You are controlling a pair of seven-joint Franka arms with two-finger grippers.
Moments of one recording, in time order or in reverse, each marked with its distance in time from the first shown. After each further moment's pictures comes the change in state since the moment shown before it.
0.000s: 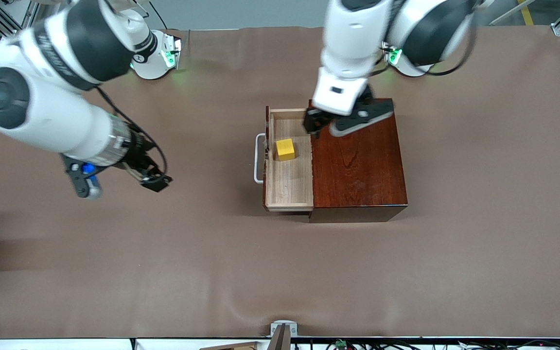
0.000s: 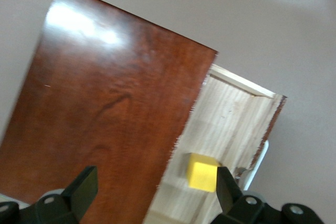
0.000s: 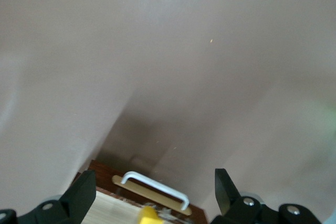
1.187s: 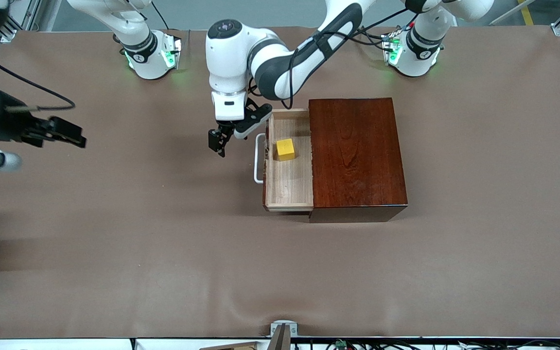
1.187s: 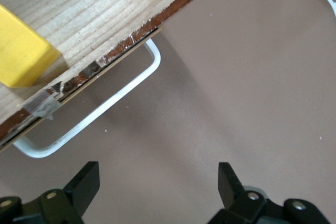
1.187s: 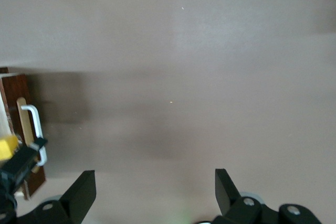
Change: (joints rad) left arm -0.605 0.447 0.375 0.277 0.125 0.378 -0.810; right arm -0.206 -0.157 0.000 0.003 -0.088 -0.146 -1.199
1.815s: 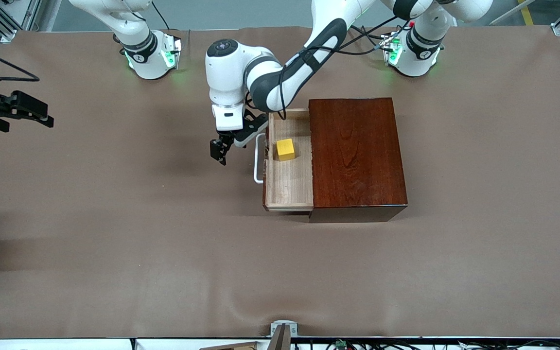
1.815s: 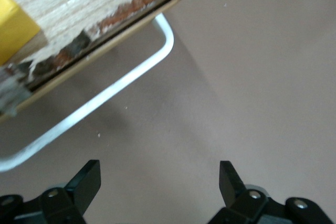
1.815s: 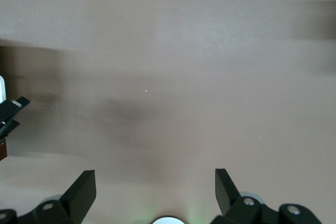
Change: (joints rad) left arm -0.074 0.079 0.099 0.005 -0.007 0.074 -0.062; right arm -0.102 -0.209 0.001 -0.315 -0.013 0.116 -0.188
